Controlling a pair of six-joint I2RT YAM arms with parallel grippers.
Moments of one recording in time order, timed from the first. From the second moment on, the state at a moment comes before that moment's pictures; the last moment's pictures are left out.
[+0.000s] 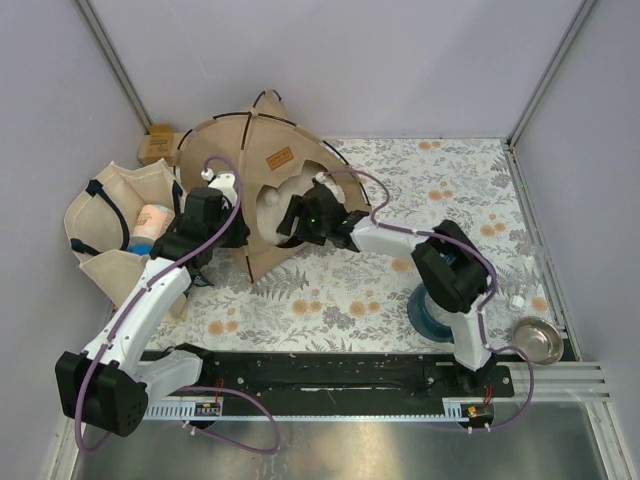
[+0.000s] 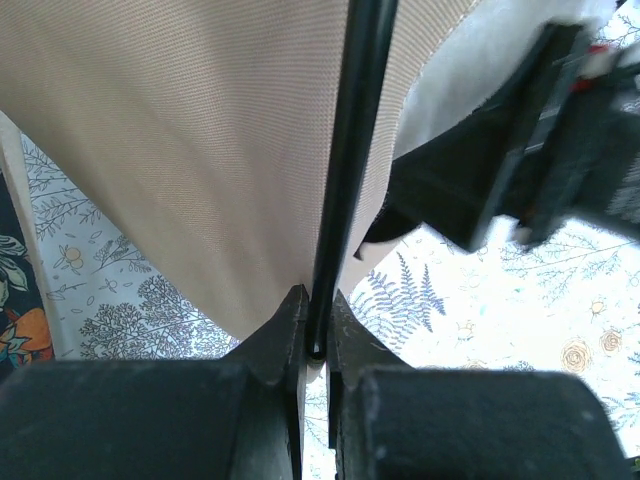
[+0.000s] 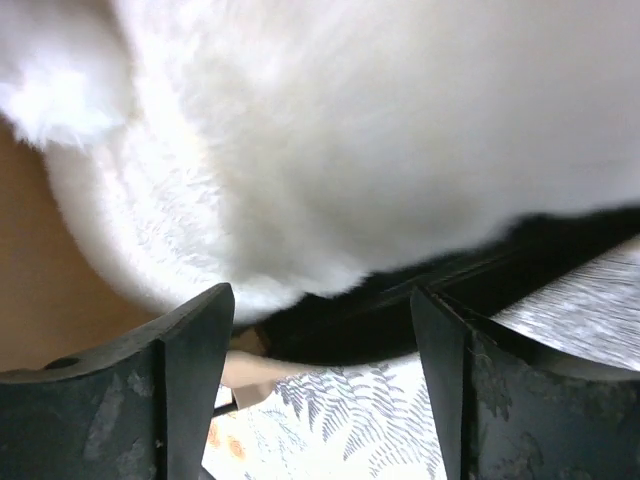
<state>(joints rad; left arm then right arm) -0.29 1.08 0.94 -0.52 0.02 -0.24 0.81 2.09 1.46 0.00 -0.03 0.95</state>
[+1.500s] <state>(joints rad) -0.28 1.06 0.95 -0.52 0.07 -0.22 0.65 1.88 1.27 0.00 0.27 0.95</state>
